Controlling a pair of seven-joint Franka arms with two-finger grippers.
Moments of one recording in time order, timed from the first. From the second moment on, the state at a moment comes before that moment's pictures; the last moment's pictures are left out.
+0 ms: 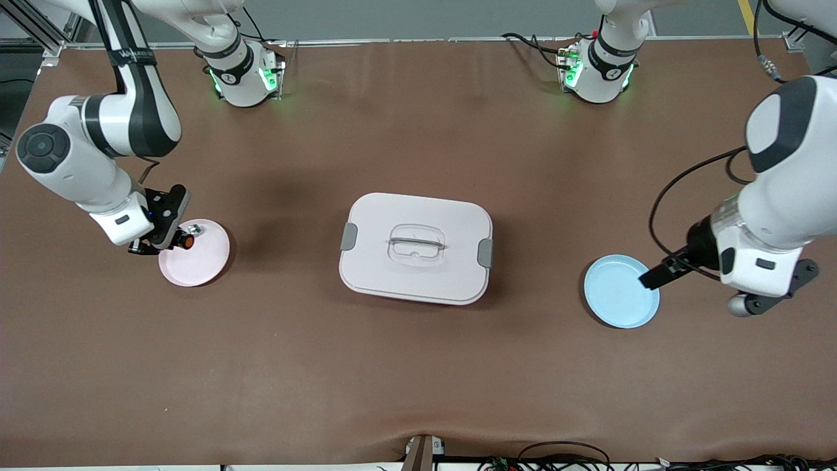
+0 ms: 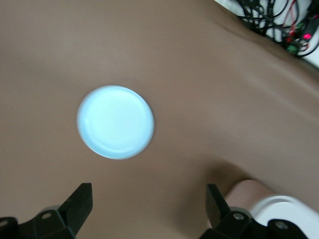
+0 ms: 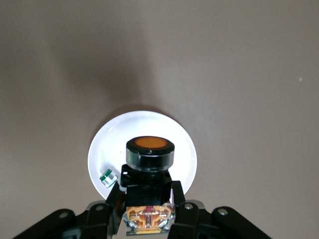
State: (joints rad) left arm 0.22 0.40 -0.46 -1.29 0.16 1.70 -0.66; right arm 0.06 0.07 -0.08 -2.21 -0.11 2.32 -1.32
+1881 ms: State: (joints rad) left arm -0.03 -0.02 -0.04 -1.52 0.04 1.53 -0.07; right arm -0.05 0.37 -0.07 -2.40 -0.28 2.93 -1.34
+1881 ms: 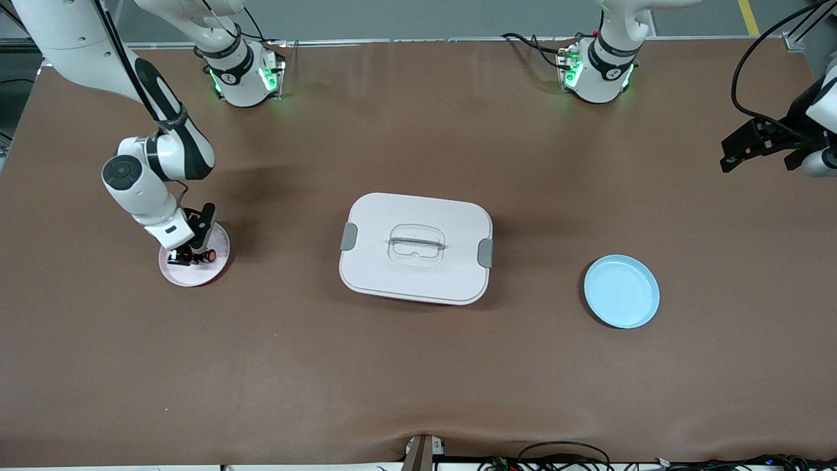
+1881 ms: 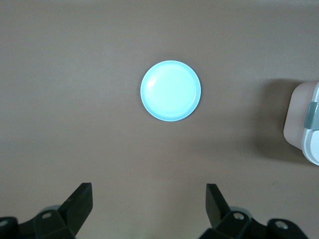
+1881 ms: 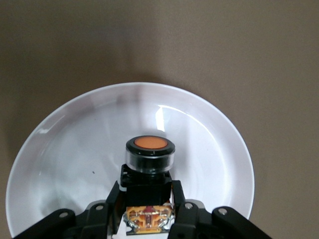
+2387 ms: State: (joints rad) left arm -0.03 -0.05 -0.05 -1.57 0.04 1.54 -0.07; right arm -0.05 0.37 -0.07 -2.38 -0.28 2.93 -1.33
